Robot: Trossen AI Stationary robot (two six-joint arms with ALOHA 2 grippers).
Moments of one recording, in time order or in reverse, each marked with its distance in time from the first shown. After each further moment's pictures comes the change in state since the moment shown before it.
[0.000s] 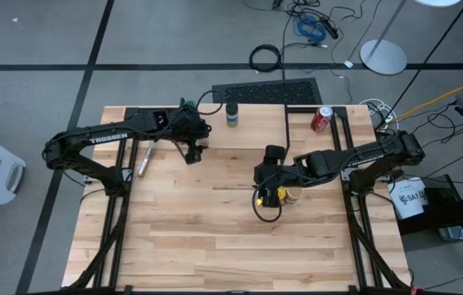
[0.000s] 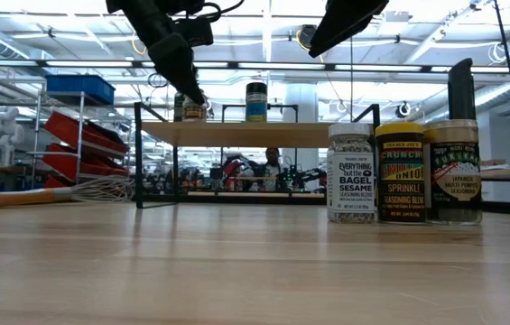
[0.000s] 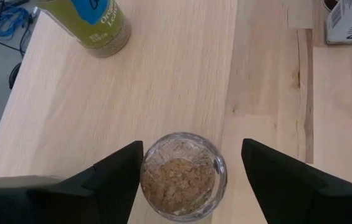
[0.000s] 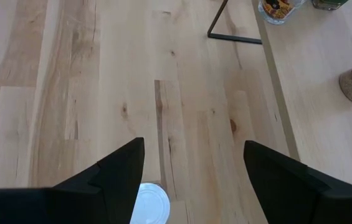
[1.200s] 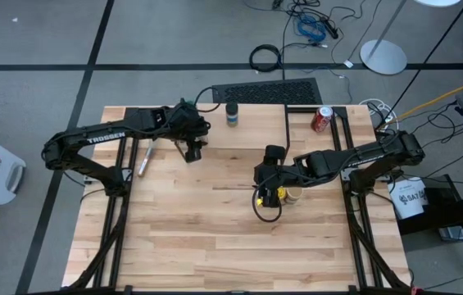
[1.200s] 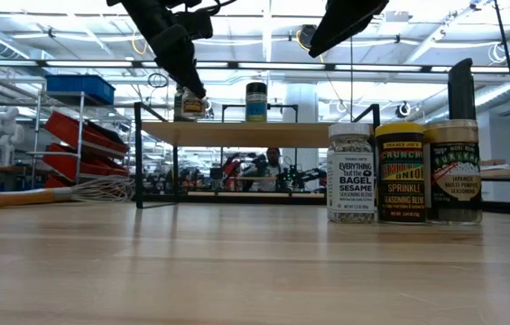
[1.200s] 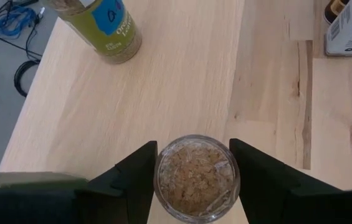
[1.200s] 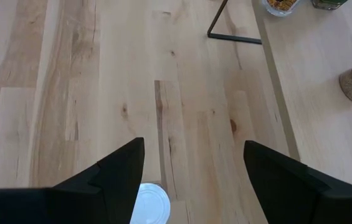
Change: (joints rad) left arm 0.000 -0.010 0.037 -0.029 -0.011 -0.027; right arm 0.000 -0.001 0.000 0.000 0.000 0.003
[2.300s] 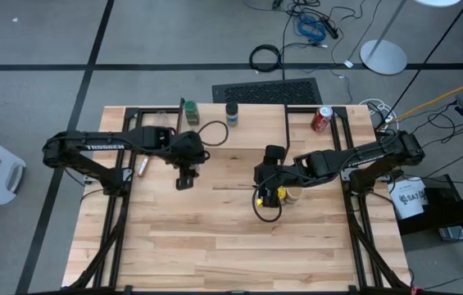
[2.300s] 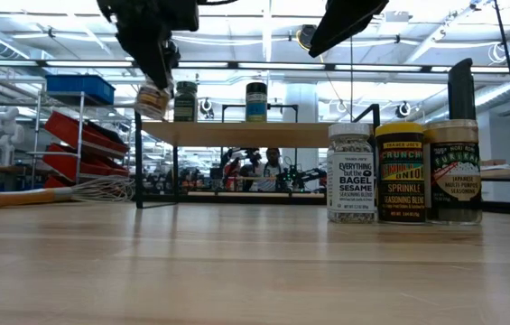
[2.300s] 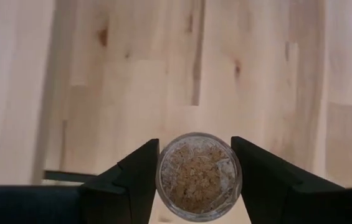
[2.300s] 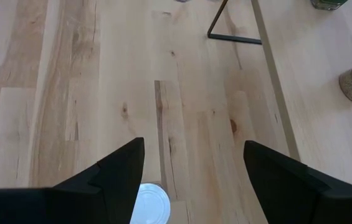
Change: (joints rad) left arm -0.248 -0.001 0.001 -0.237 0.090 -0.236; right arm 0.000 0.000 0.000 0.001 0.000 0.001
